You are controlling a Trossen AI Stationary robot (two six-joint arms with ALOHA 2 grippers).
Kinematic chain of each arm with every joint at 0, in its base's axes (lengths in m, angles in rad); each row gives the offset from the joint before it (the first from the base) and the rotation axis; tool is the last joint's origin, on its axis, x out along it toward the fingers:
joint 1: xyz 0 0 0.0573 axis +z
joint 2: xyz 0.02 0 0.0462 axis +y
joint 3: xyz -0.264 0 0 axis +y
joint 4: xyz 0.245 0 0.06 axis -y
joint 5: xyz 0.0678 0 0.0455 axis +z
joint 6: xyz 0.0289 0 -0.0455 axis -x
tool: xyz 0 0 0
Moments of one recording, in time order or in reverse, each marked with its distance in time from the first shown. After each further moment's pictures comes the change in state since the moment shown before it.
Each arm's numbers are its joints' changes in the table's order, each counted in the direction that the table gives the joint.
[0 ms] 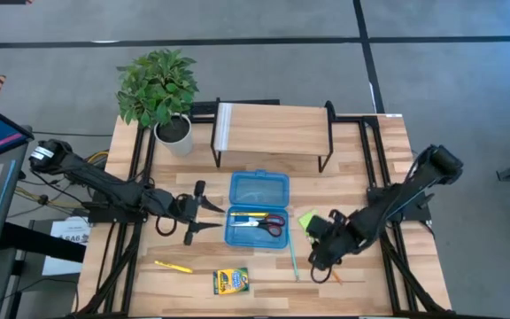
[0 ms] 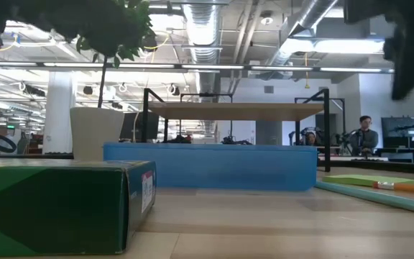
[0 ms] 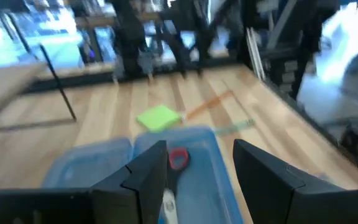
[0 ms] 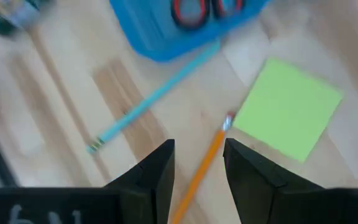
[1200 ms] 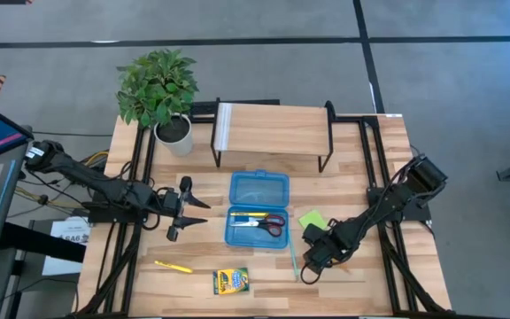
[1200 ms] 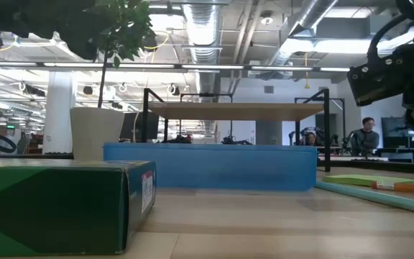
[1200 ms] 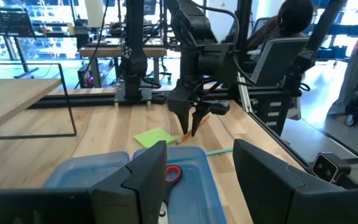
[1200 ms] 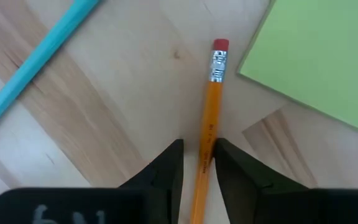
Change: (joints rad) left arm -0.014 -0.271 0.163 0.036 -0.009 0.059; right arm -0.018 0.221 0.134 0.194 0.186 -0.080
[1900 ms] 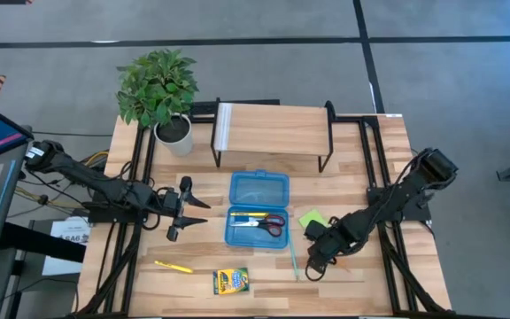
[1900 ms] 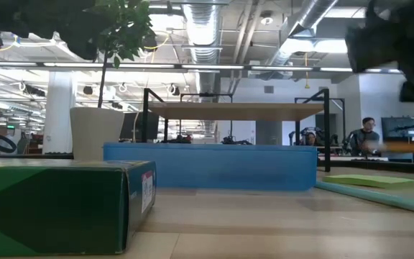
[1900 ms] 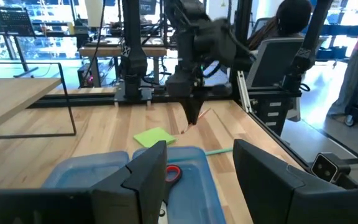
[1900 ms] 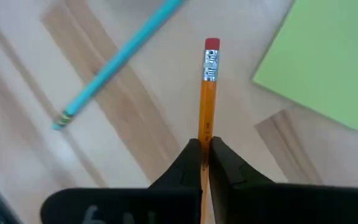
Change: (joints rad) left arm 0.000 0.000 0.000 0.000 0.000 0.003; right arm -0.015 -0.154 -0.006 -0.011 0.004 0.024
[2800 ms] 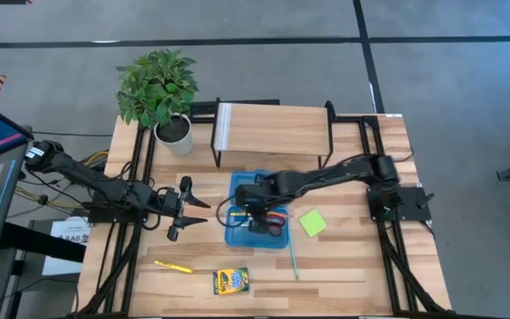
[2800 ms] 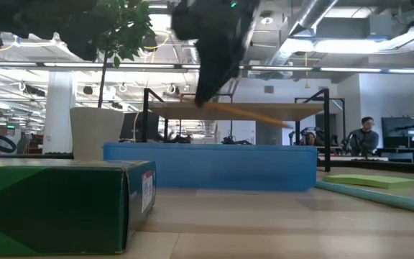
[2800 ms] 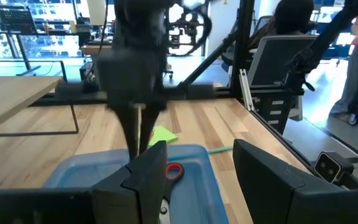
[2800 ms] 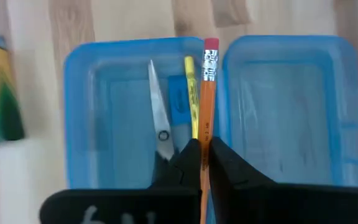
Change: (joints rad) left arm 0.000 0.000 0.000 -0.008 0.008 0.000; right arm -0.451 0.460 -0.811 -0.209 -0.005 0.959
